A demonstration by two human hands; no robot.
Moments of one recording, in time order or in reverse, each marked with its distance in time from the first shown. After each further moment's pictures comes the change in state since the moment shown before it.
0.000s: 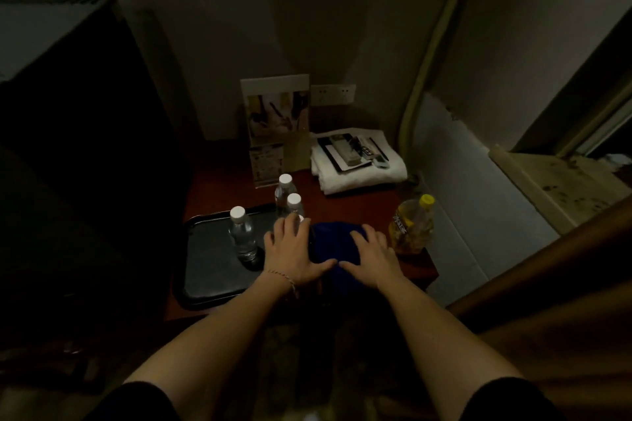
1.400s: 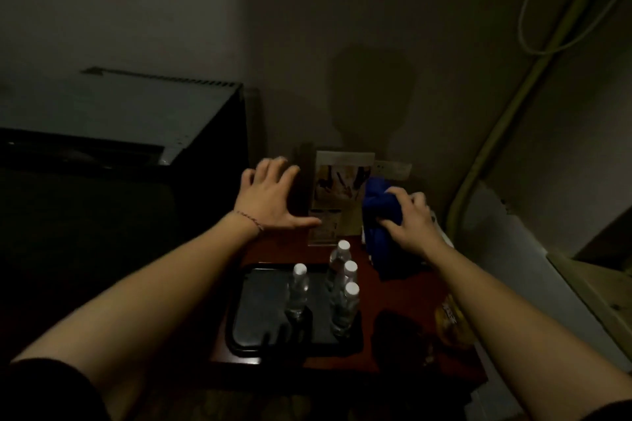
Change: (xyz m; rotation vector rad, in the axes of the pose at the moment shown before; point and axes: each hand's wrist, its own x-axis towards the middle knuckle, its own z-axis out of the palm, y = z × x) left_hand 0.010 -0.115 -0.241 0.265 0.372 -0.056; right_hand 0.024 -0.105 -0.200 0.289 0.367 -0.245
